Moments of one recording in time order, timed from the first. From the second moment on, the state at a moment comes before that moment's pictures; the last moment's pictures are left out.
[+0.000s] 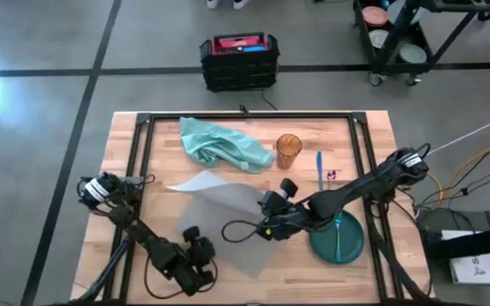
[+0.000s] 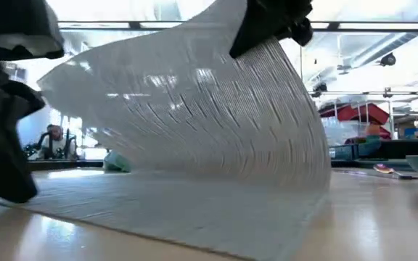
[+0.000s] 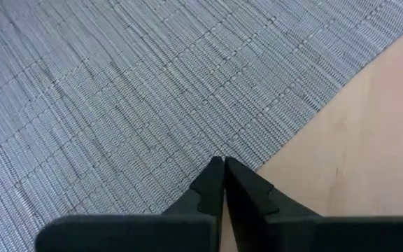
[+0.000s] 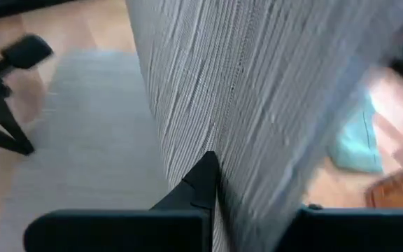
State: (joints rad) left arm -0.82 1.87 1.05 -0.49 -0.54 -1.09; right arm 0.40 1.70 1.32 -0.59 0.67 0.72
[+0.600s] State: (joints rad) left arm -0.85 1.77 1.05 -0.49 -0.64 -1.14; right arm 0.42 1.71 1.32 -0.71 0.65 0.83
